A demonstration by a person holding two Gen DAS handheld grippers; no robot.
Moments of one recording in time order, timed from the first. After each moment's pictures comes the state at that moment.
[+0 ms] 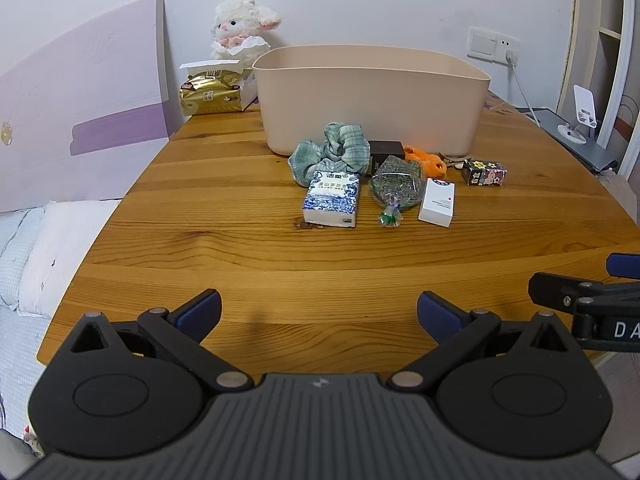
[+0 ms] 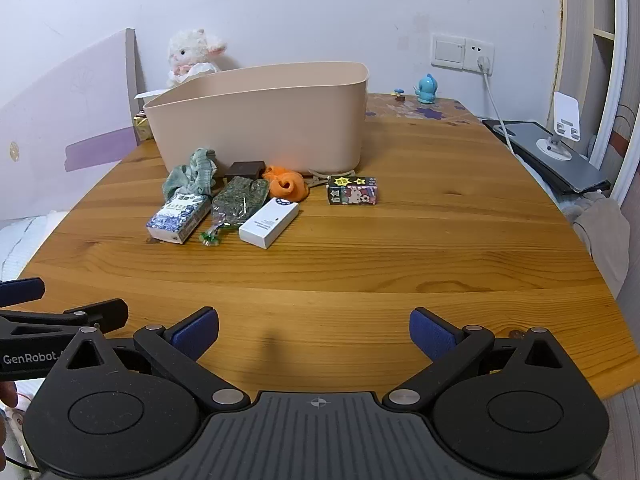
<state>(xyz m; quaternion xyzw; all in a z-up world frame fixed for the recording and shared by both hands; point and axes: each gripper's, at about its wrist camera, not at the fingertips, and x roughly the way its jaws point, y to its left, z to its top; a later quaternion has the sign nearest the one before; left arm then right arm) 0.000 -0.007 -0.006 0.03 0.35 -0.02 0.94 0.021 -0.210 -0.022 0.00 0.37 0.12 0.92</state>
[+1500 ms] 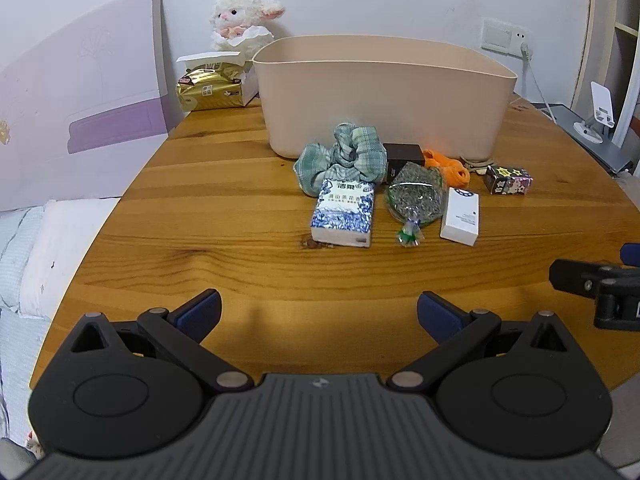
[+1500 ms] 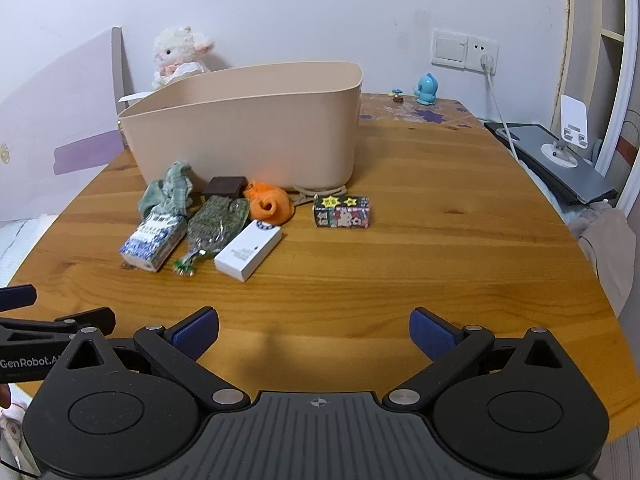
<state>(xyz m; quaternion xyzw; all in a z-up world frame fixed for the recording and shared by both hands) 0.045 -0.004 -0.009 0.04 0.37 0.00 0.93 0.068 -0.212 -0.022 -0.01 0.37 0.11 0.92</state>
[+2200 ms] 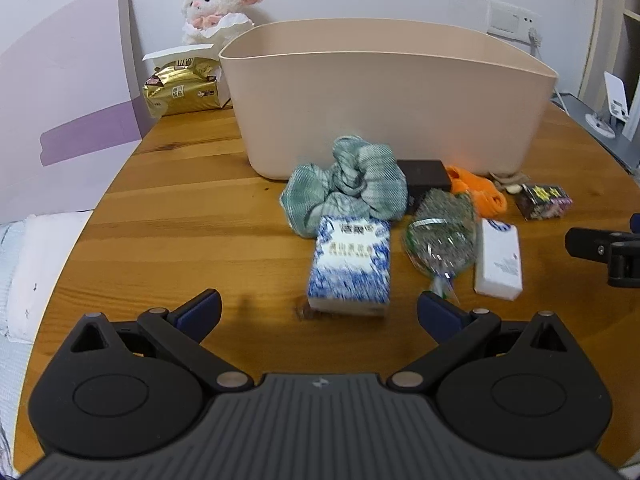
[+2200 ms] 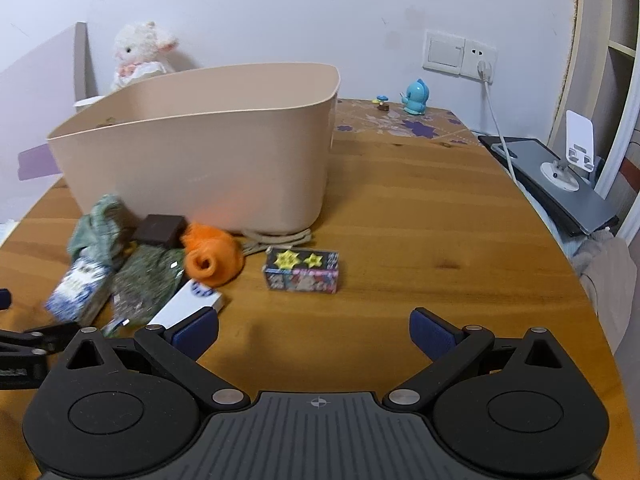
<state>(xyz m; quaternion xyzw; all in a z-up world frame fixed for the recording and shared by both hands) 0.127 -0.002 -0.026 0.04 0.39 -0.02 0.92 0.157 -0.210 -0.036 -0.03 0.37 0.08 0.93</state>
